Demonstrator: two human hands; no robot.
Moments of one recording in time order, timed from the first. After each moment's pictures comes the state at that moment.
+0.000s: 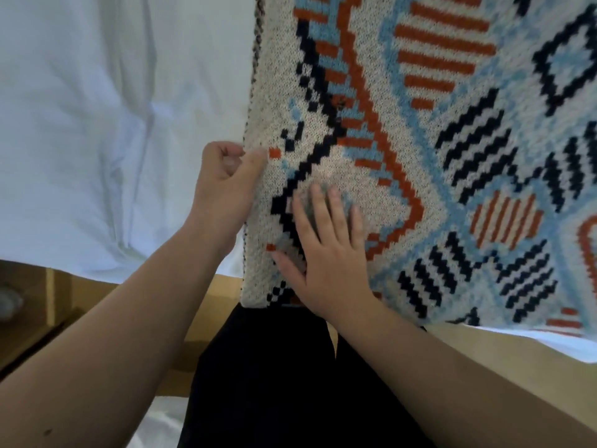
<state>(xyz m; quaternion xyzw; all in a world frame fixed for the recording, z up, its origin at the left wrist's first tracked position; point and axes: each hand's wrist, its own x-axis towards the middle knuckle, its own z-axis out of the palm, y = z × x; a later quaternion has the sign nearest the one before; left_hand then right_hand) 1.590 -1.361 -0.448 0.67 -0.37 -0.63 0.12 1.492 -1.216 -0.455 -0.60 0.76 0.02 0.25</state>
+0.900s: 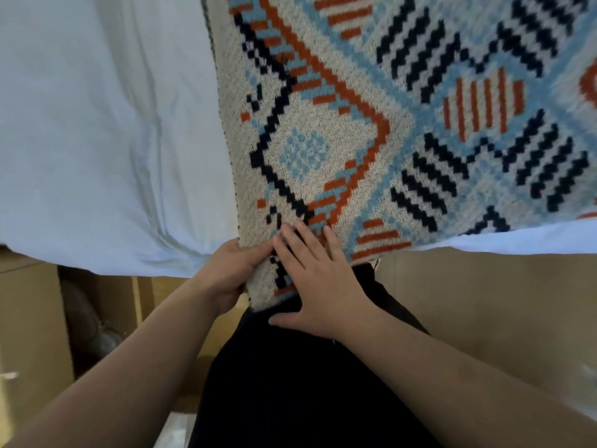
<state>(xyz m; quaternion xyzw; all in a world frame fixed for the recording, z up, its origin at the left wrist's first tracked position) 1.656 -1.237 -0.407 0.67 -0.30 -0.67 -0.10 1.547 -1.113 -0.427 -0.64 0.68 -0.03 0.35</state>
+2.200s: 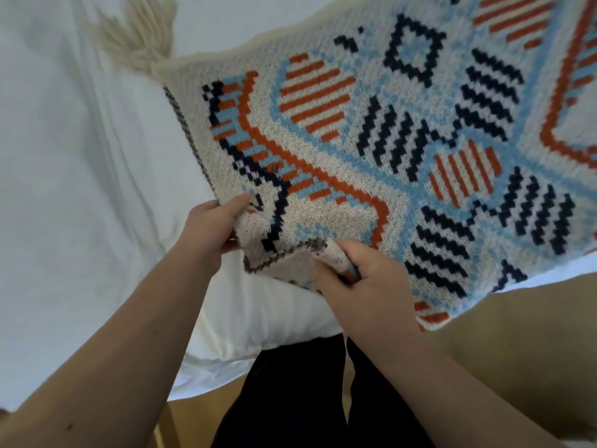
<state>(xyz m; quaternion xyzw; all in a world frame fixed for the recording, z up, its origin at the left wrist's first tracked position) 1.543 -1.419 -0.417 0.64 -0.48 -0.59 -0.06 1.485 -1.209 -0.380 -0.21 0.83 -0.43 0.28</state>
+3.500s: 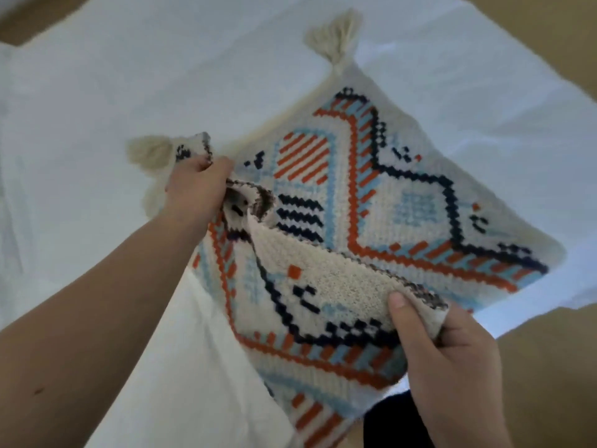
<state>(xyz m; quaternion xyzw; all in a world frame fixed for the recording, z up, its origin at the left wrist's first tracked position) 1.205 -1.324 -0.343 0.47 -0.75 -0.47 0.07 1.281 -1.024 -0.328 0.15 0.79 -0.57 0.17</state>
